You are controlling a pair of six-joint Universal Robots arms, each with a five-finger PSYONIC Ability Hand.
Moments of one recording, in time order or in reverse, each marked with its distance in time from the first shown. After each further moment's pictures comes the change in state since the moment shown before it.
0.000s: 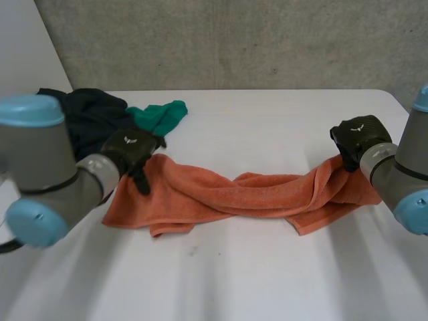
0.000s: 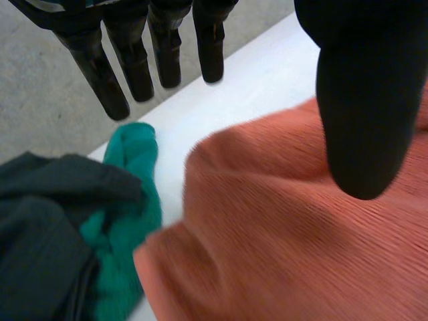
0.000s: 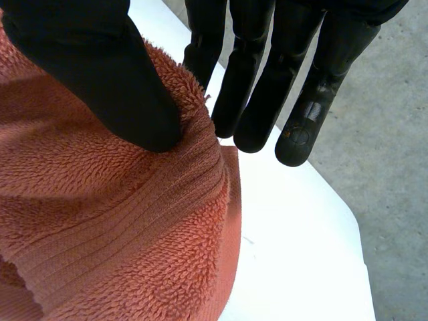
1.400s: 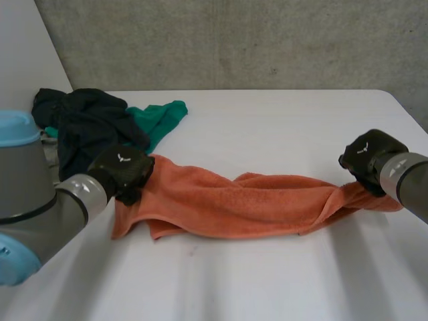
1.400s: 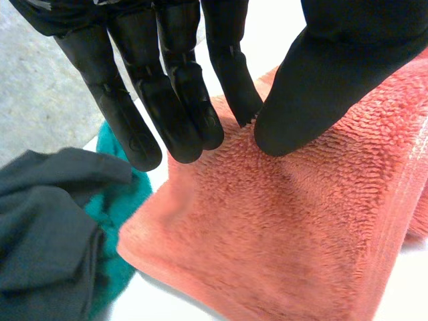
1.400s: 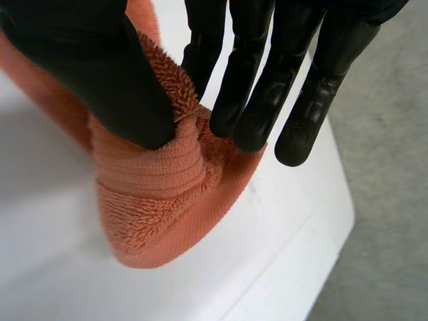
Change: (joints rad) left arm 0.012 0.167 -0.199 -0.006 0.017 0.136; right arm 0.000 -0.176 0.062 0.291 -0.005 -0.453; left_hand 0.794 0.891 0.889 0.894 0.857; right_hand 0.000 0.000 0.000 0.000 0.002
